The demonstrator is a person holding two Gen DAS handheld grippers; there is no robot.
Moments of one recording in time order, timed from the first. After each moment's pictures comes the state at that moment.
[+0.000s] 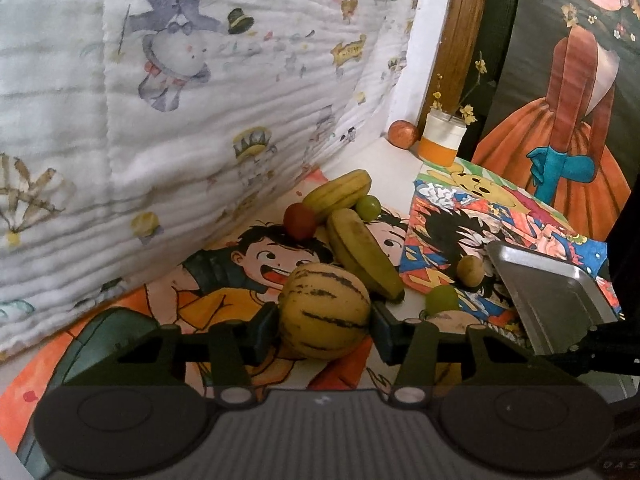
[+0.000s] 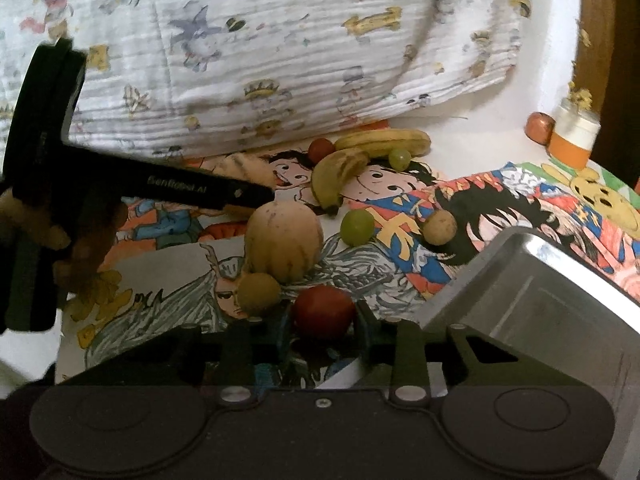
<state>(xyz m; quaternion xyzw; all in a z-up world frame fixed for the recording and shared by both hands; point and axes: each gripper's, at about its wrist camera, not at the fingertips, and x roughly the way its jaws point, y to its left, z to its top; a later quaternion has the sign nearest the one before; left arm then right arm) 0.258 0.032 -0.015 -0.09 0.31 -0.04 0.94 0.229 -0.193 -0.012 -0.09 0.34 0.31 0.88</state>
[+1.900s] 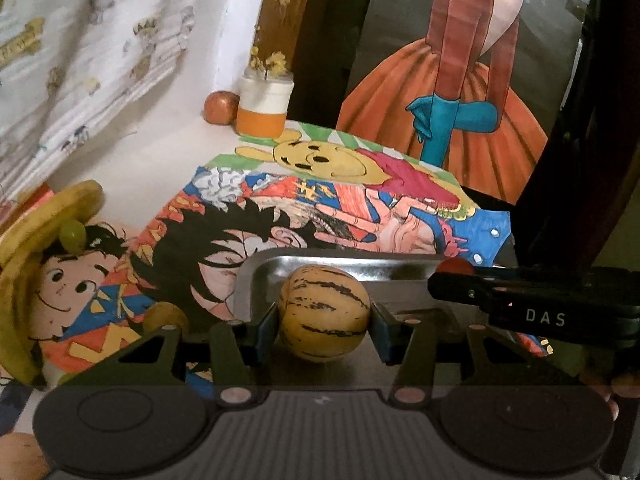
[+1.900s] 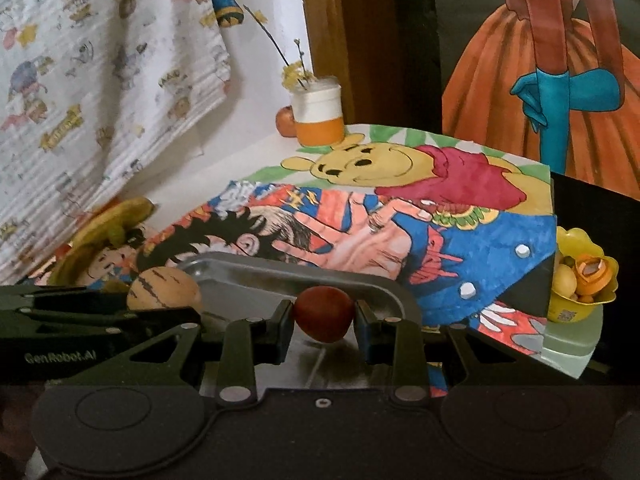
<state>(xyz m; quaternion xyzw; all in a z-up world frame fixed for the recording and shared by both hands) 0.339 -0.163 -0.018 -0.05 0.34 -0.19 0.92 0.313 -0.383 -0.025 0.04 0.33 0.08 0.94</state>
